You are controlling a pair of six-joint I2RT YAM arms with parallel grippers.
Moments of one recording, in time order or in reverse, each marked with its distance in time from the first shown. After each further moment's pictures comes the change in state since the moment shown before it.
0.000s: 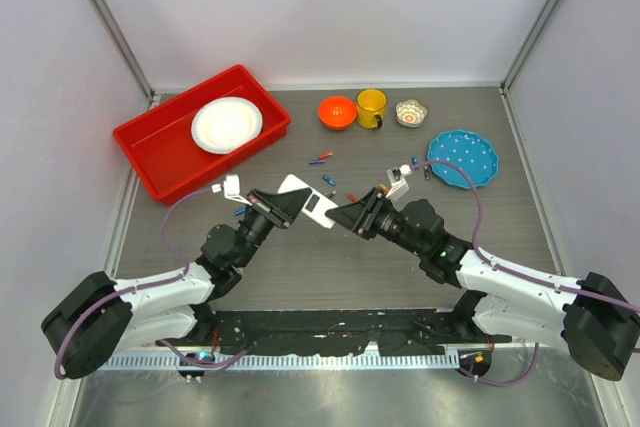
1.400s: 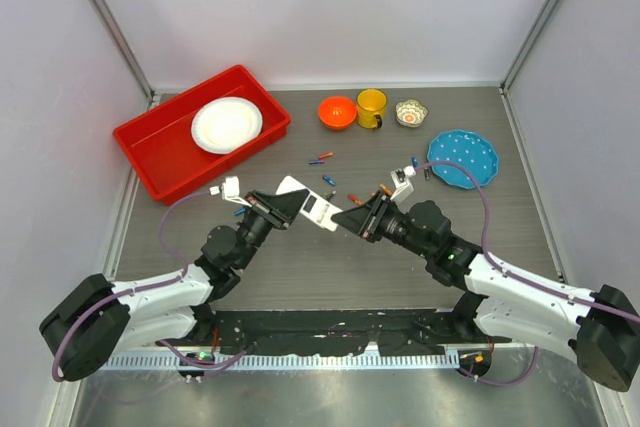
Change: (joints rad) left arm -0.005 -0.021 -0.011 -0.038 -0.038 0.033; right arm -0.002 -0.083 0.001 -0.100 -0.024 -0.023
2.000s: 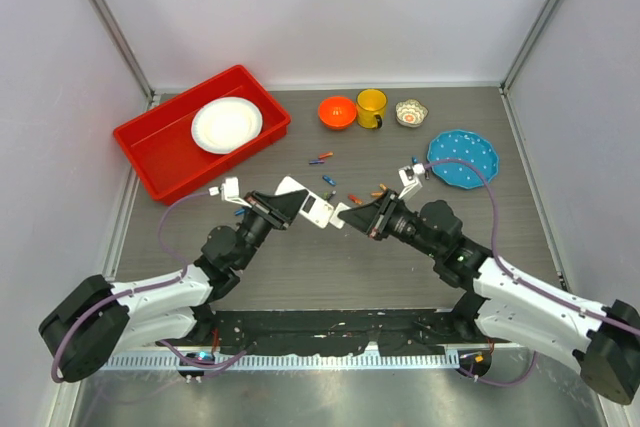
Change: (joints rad) left arm 0.003 -0.001 -0.001 -0.018 -0.013 0.016; right arm -0.032 -0.053 0.000 -0.026 -0.040 -0.037
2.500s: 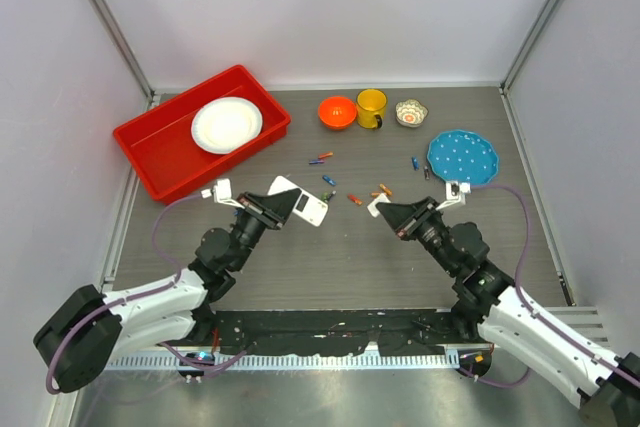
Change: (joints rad) left arm 0.027 -0.070 -0.025 -0.028 -0.010 0.000; right arm -0.132 -0.313 -0.147 -0.054 0.177 -0.090
